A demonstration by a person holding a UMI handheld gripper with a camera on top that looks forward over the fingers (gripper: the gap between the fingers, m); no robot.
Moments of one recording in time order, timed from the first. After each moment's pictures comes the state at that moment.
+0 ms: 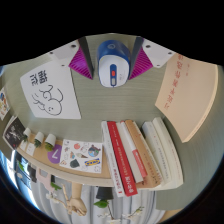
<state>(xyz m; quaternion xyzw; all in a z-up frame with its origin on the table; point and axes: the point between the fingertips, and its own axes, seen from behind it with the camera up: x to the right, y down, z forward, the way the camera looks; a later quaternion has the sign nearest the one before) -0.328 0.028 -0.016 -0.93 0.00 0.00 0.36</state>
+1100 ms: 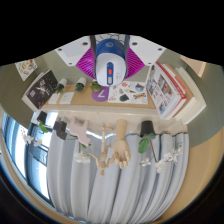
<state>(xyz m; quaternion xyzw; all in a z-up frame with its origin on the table) -0.125 0.125 0.234 -0.87 0.01 -0.07 0.49</state>
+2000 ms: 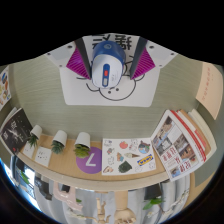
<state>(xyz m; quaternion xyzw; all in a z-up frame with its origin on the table) -0.104 0.086 -0.015 -0.95 -0.02 0.02 0.32</state>
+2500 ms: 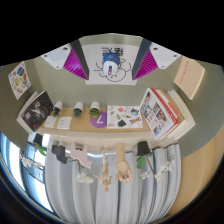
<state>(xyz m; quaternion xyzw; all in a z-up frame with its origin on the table) -0.094 0.029 0.178 -0.90 -0.01 0.01 0.43</state>
